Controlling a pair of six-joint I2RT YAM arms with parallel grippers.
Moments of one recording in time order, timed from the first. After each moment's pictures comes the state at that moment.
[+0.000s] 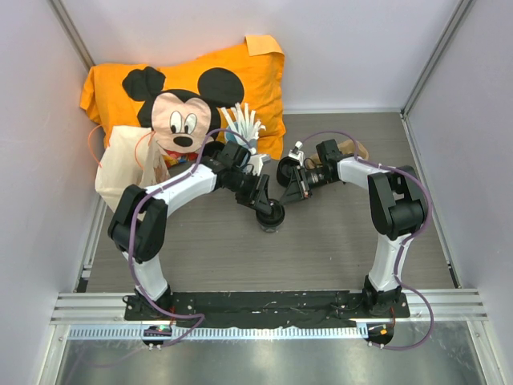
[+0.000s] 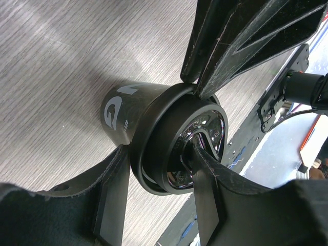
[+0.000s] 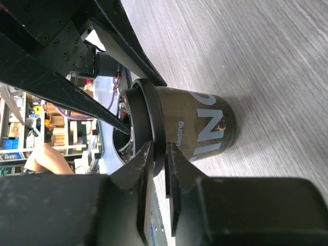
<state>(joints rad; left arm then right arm) -0.58 1.81 1.29 -0.52 0.61 -0.23 0.27 1.94 1.21 -0.45 -1.21 -0.01</state>
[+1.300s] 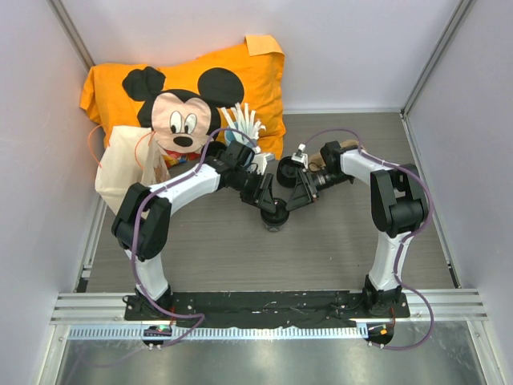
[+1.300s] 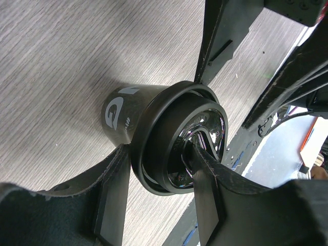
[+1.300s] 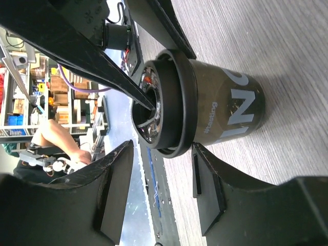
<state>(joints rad) -0.60 1.84 1.31 -0.49 0.63 -0.23 0.23 1.96 1.32 -0.90 -1.25 -0.37</state>
